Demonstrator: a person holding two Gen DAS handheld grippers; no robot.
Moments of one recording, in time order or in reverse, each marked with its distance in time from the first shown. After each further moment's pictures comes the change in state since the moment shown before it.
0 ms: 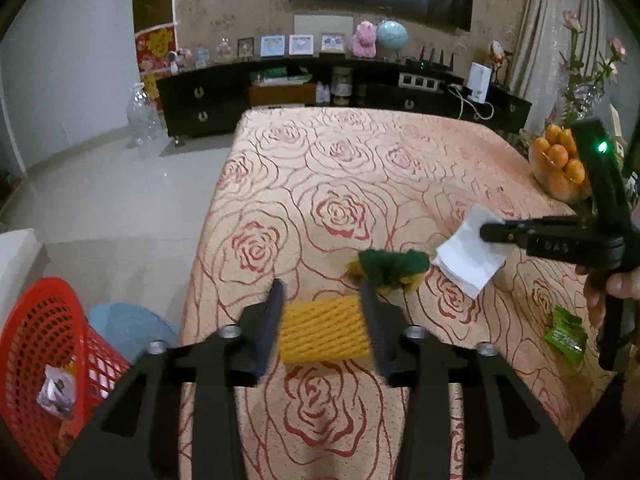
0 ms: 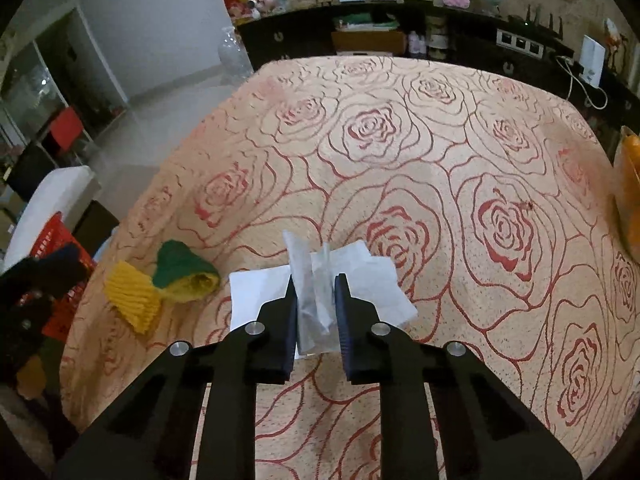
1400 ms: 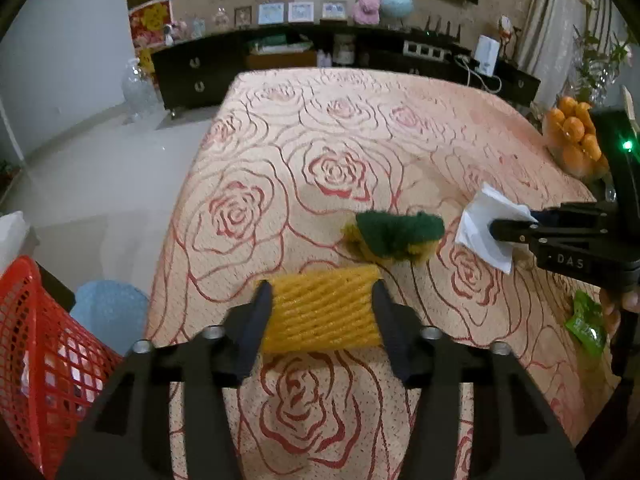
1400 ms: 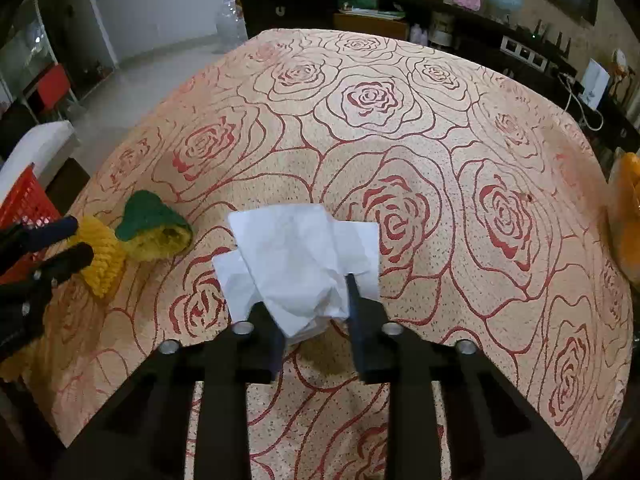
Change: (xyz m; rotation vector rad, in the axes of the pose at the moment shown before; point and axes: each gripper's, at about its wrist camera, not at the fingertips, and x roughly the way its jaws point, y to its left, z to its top) left arm 0.035 -0.007 -0.009 -0.004 0.100 0.011; right arm 0.023 0.007 -0.014 -0.090 0.074 -0.101
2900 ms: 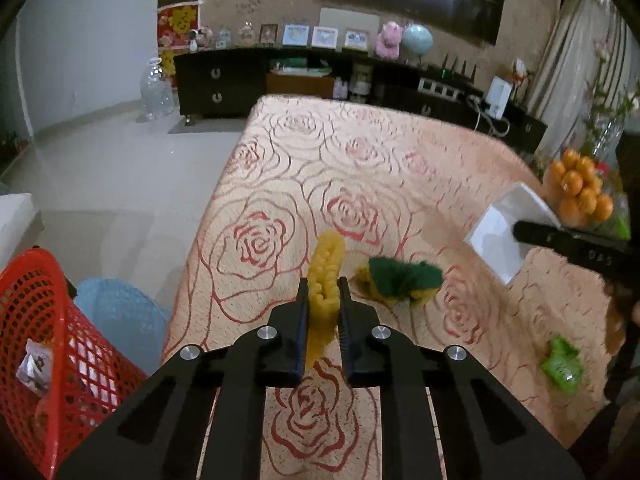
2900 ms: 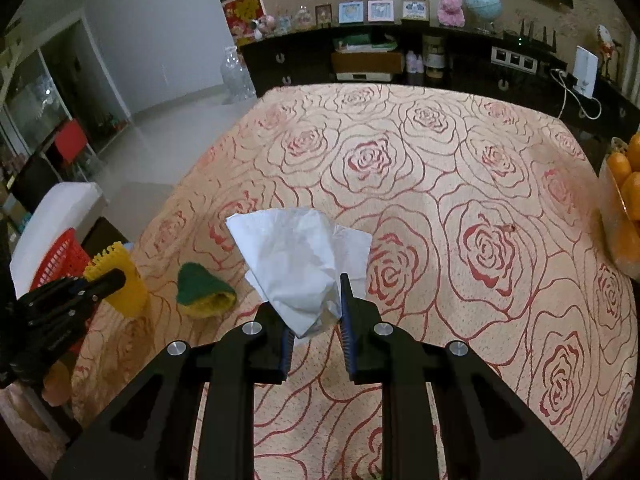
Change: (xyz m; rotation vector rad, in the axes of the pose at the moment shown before) left arm -0.030 0.022 0.010 -0.123 -0.098 -0.028; right arm -0.053 -0.008 0.017 0.103 -0.150 0.098
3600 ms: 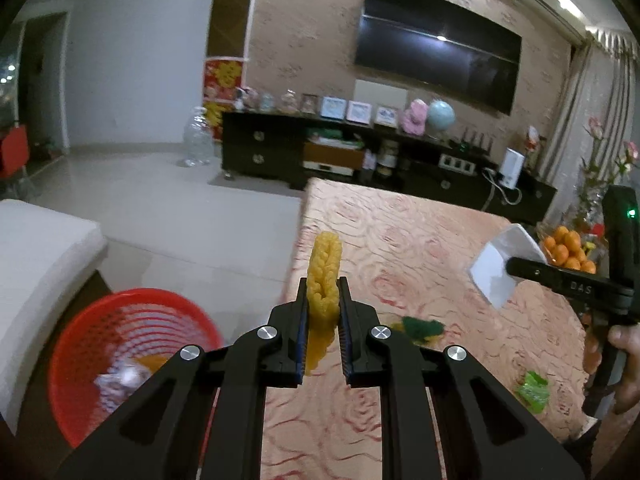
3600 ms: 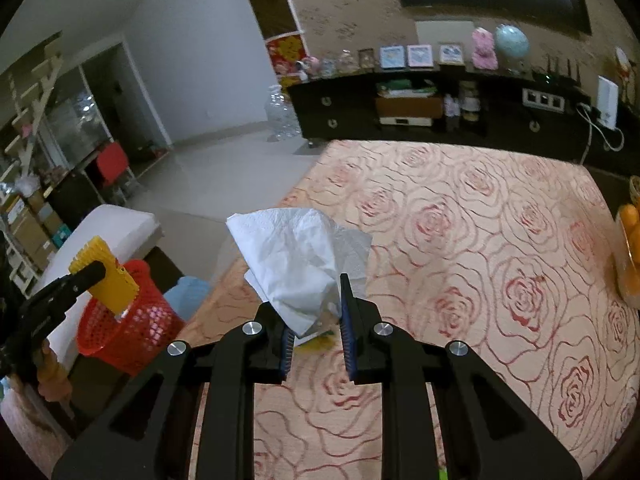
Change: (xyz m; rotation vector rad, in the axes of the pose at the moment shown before) left arm -0.127 0.052 0.012 -0.071 -0.228 0.092; right arm -0.058 0.064 0.023 -0.042 -0.138 0.137
